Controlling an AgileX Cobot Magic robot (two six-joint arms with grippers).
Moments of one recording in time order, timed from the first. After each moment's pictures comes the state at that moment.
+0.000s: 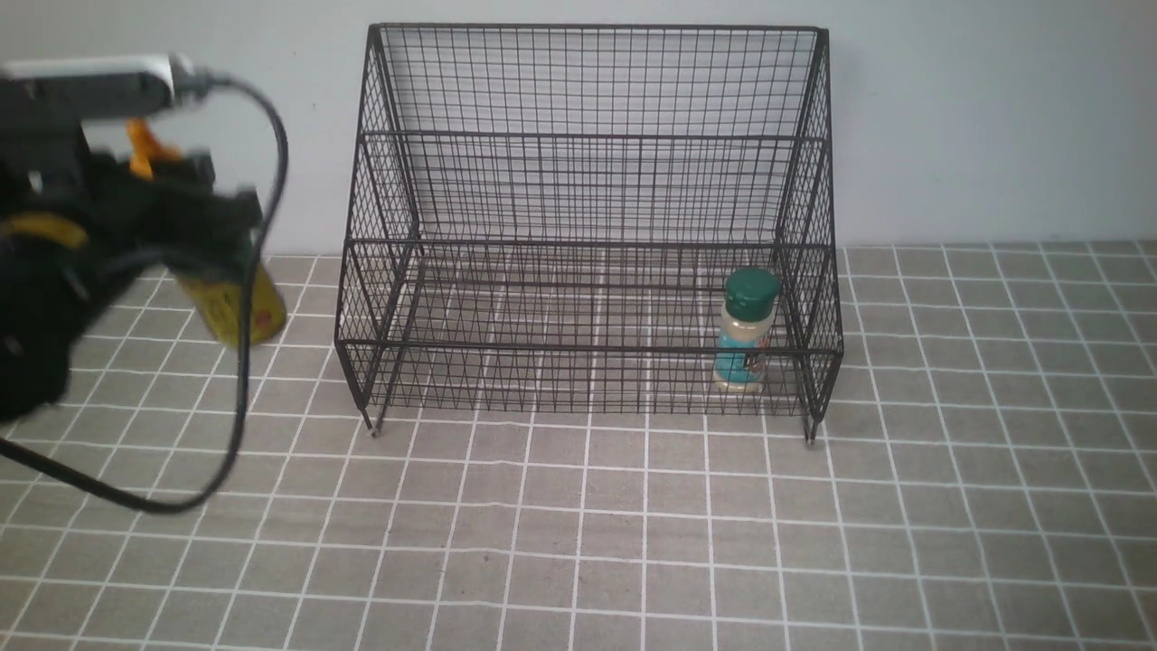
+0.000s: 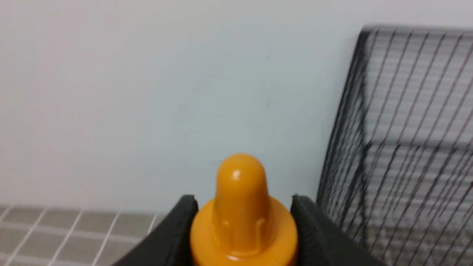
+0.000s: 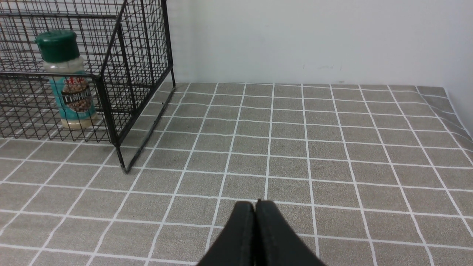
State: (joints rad) right arm 0.04 -0.01 0.02 -0.09 0.36 0.12; left arm -0.09 1.38 -0.81 -0.34 -0.34 0.25
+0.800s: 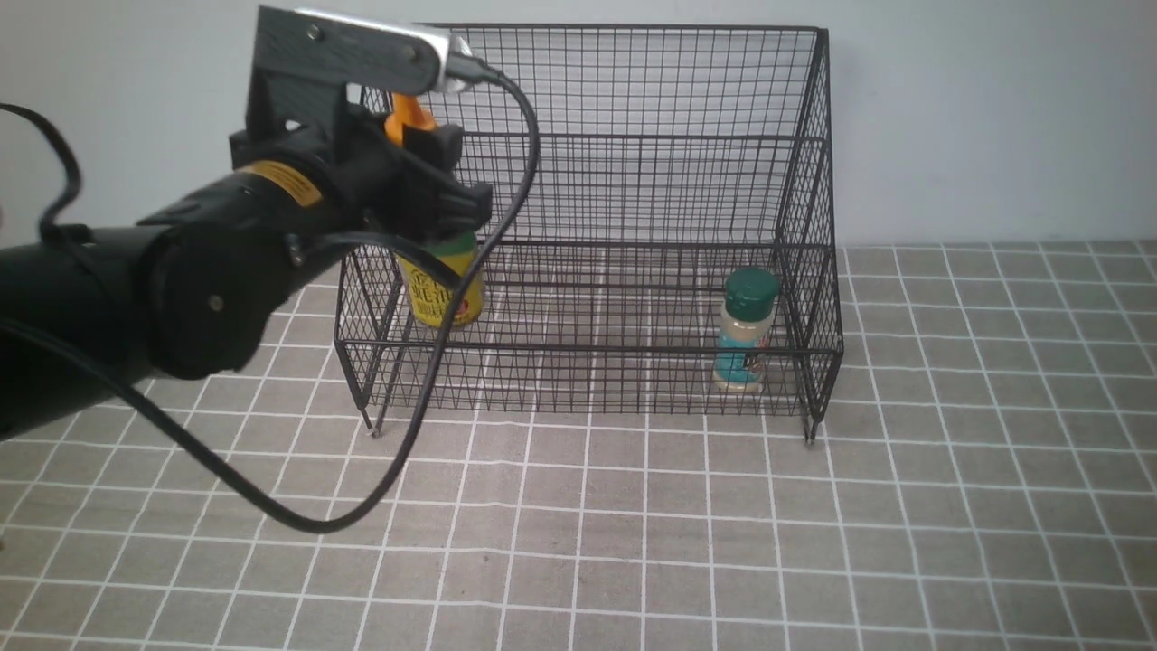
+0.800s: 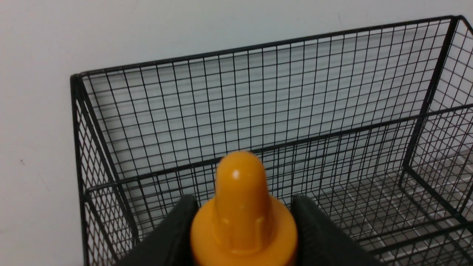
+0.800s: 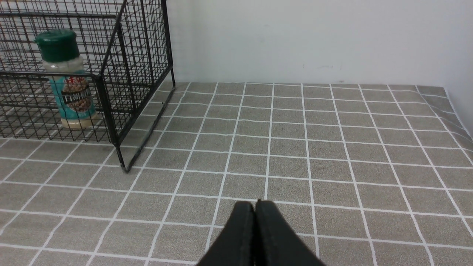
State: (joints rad) right arm 0.04 -0.01 0.02 -0.09 0.36 0.12; left arm -0.39 1.53 -0.97 -0.25 -0.27 0.25
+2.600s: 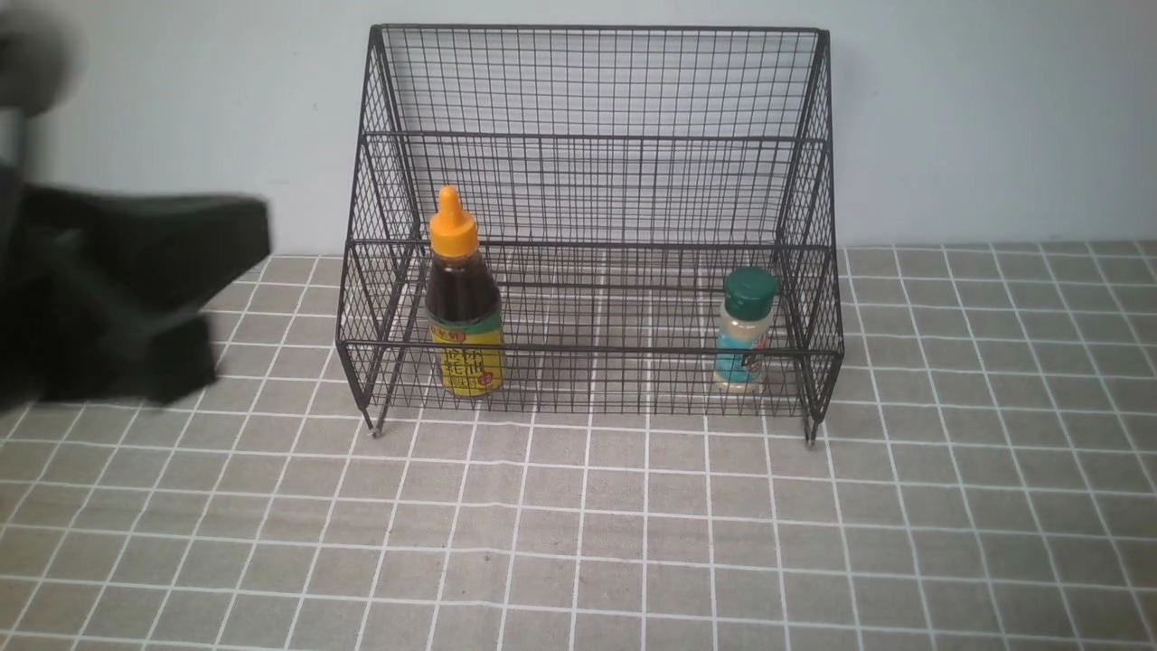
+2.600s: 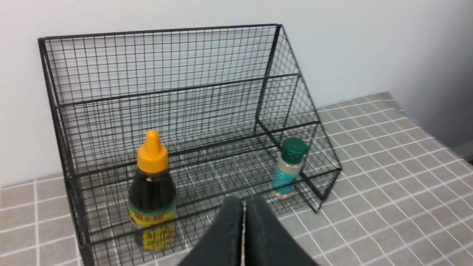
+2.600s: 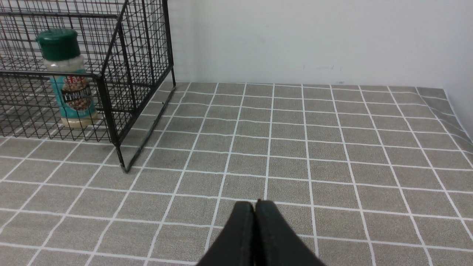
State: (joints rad) right arm 0.04 -0.01 0.02 -0.09 0.36 0.11; left arm -0.39 0.73 -0.84 -0.36 0.47 0.20
